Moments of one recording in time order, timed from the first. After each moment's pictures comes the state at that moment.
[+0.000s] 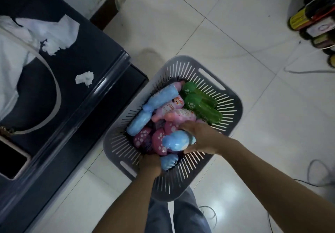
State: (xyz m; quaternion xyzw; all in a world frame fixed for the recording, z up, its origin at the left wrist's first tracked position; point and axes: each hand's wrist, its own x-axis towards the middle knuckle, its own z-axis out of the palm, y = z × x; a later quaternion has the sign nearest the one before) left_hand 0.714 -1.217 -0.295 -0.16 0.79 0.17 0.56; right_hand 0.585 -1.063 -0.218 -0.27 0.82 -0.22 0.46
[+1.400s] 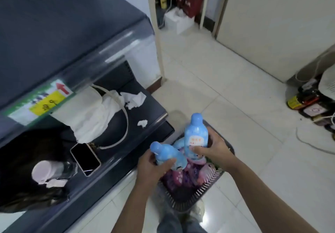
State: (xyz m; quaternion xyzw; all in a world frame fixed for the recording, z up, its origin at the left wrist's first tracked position) left_hand 0.698 -1.263 -0.014 -0.35 0.67 0.65 0.01; right_hand 0.581 -1.091 -0.010 -0.04 0.73 -0.59 0.34
